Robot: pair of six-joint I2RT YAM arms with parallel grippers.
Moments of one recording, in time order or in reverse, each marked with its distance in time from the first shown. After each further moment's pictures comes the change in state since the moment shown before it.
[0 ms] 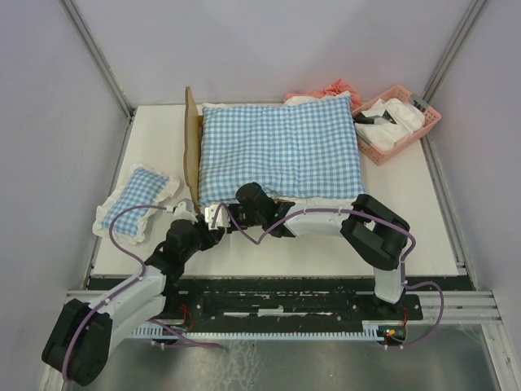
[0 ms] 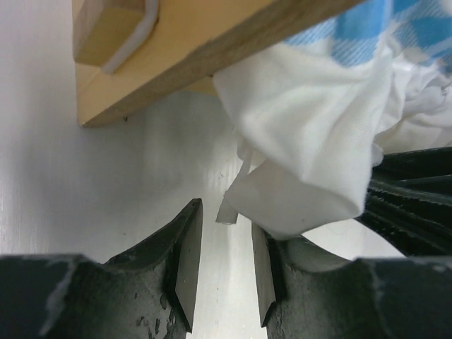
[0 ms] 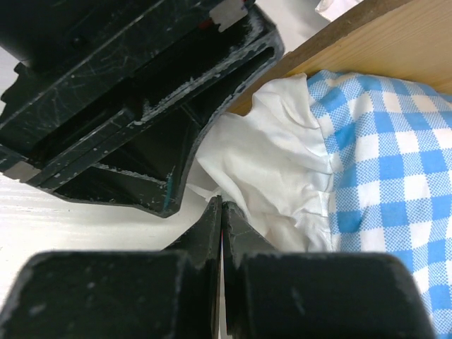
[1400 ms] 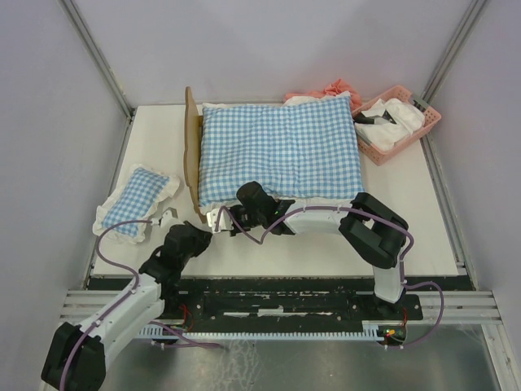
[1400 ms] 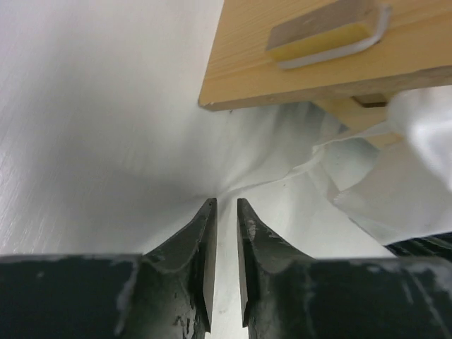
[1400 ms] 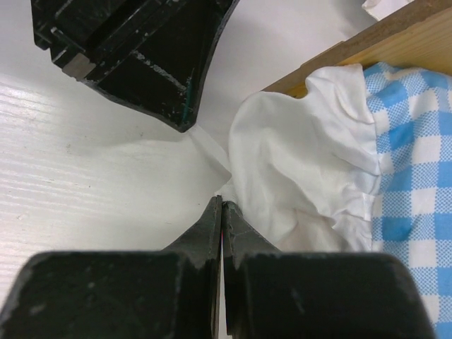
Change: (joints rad) left arm -0.002 -0.163 0.000 -0.289 -0.209 -0.199; right arm -0.019 0.015 0.011 -0.080 -0.090 -0.077
